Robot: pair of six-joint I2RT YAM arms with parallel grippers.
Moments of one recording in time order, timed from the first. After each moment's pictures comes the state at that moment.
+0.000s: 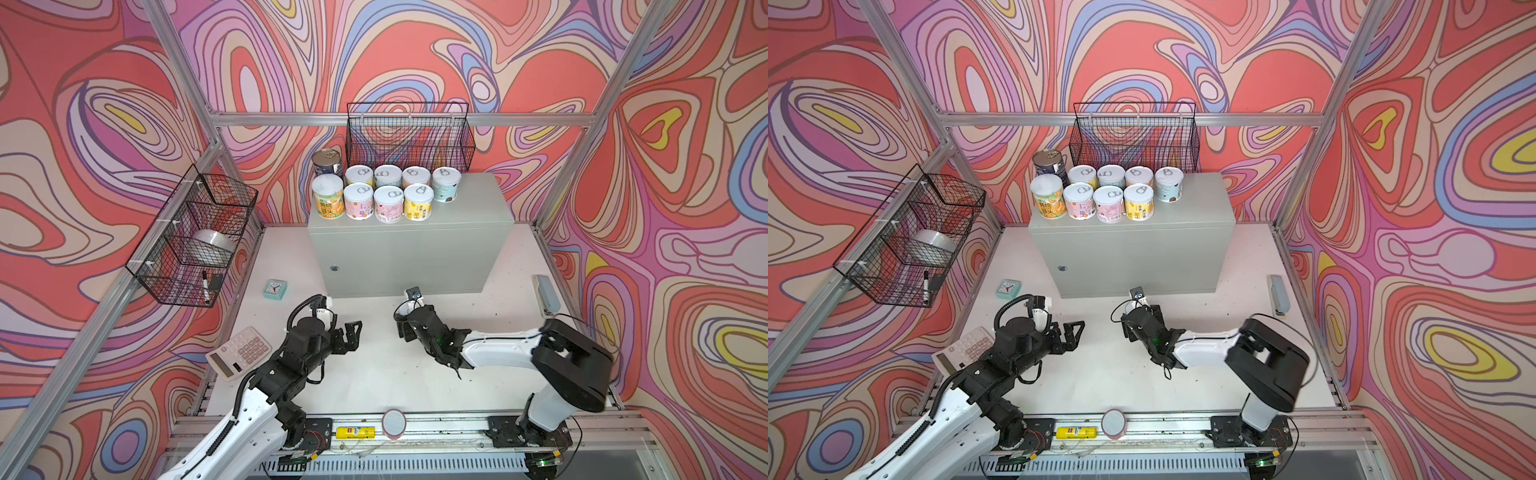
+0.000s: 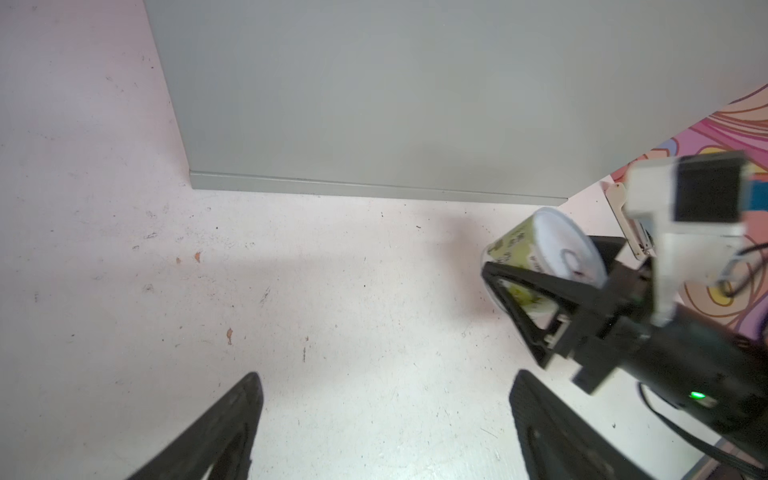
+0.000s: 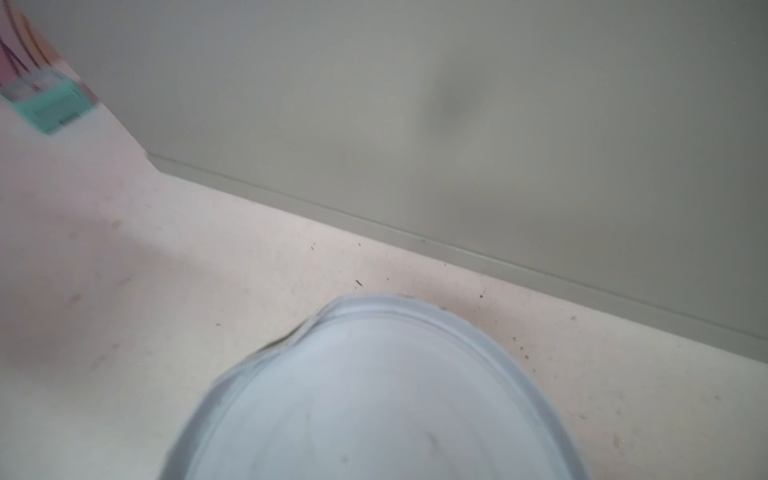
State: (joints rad) left arm -0.52 0.63 0.45 -0.34 -0.04 -0.55; right arm 0.94 1.54 0.75 0.23 0.43 0.37
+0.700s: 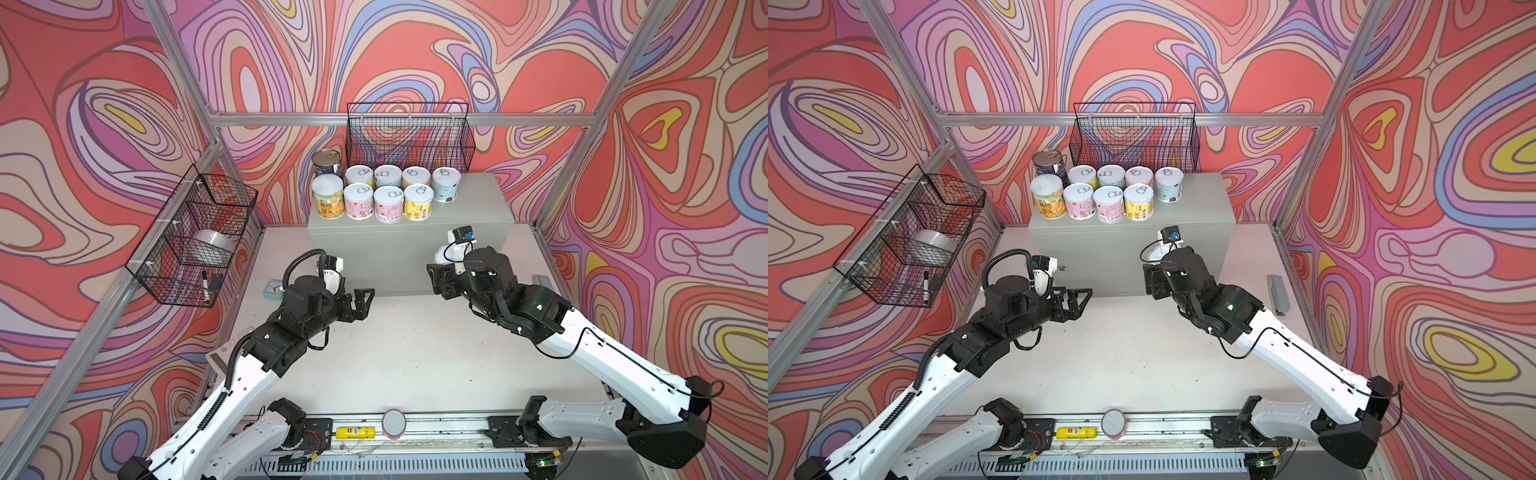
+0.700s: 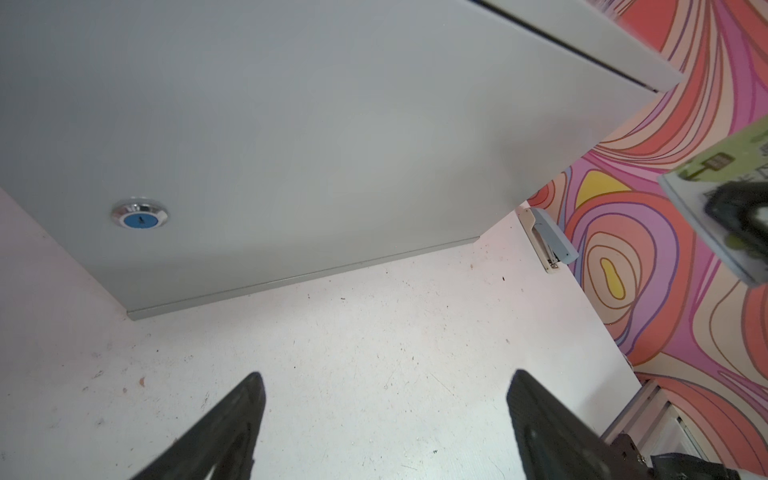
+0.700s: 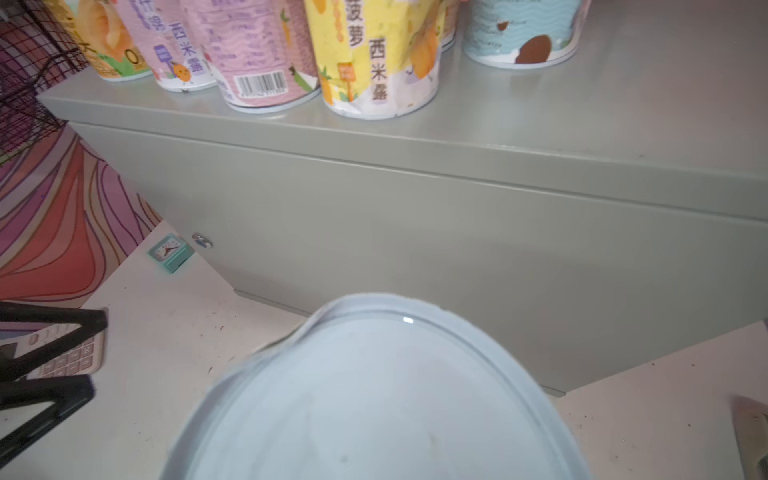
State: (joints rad) left arm -0.52 0.87 0.90 -0.47 0.07 -0.46; right arm 0.81 1.21 1.36 -0.64 0.41 0.30
